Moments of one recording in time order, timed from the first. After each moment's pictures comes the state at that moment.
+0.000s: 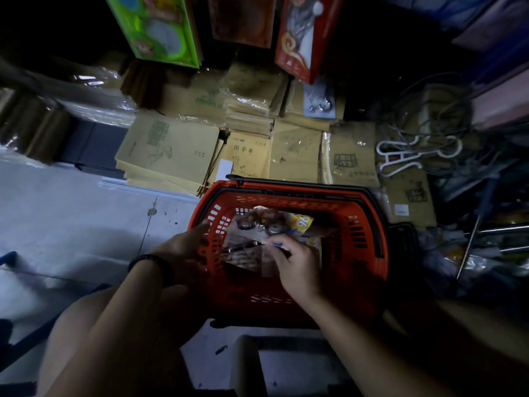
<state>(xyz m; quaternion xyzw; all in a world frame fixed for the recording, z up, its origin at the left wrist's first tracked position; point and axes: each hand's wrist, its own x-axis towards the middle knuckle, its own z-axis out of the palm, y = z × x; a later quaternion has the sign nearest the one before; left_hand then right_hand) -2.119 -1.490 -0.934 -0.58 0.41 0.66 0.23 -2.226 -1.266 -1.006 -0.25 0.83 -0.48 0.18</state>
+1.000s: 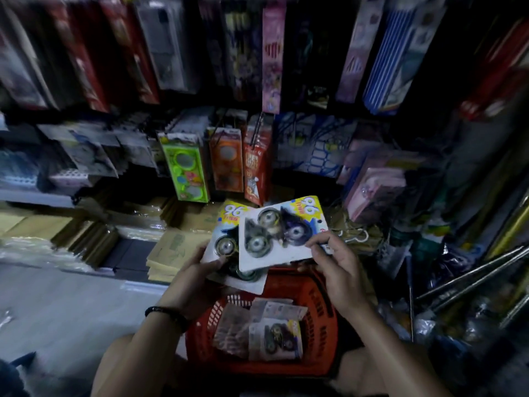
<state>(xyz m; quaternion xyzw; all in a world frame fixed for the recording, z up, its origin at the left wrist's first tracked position) -2.098 -1.378 -0.723 -0.28 0.40 0.86 -0.12 -2.256 -1.147 -0.697 -0.32 0.64 -0.69 0.12</state>
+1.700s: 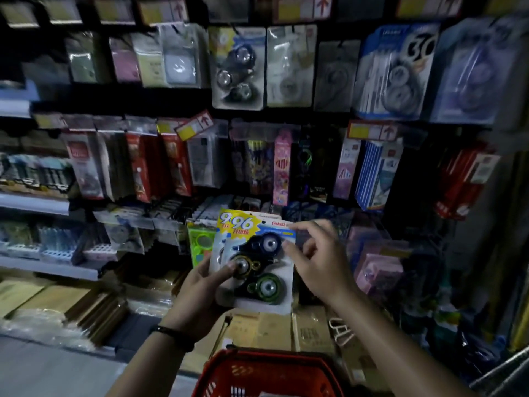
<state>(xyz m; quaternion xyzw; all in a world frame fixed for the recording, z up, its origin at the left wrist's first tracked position) -2.109 -1.384 -0.554 -0.17 0.49 0.83 -0.23 -2.285 -1.222 -0.527 -0.43 0.73 -0.53 -0.11</state>
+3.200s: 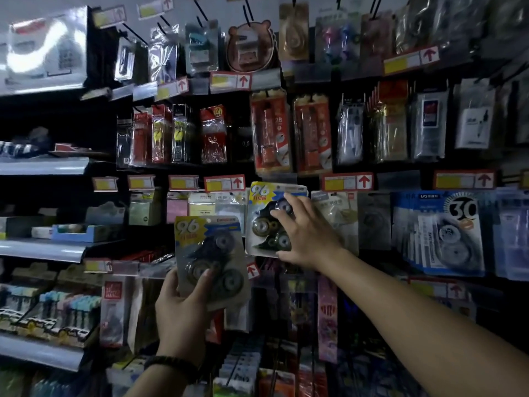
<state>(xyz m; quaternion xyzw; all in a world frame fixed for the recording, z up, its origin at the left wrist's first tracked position) -2.143 -1.544 -0.346 -0.15 0.50 0.61 -0.60 -2.356 -1.429 -0.235 -0.52 0.73 -0.10 -0.44</state>
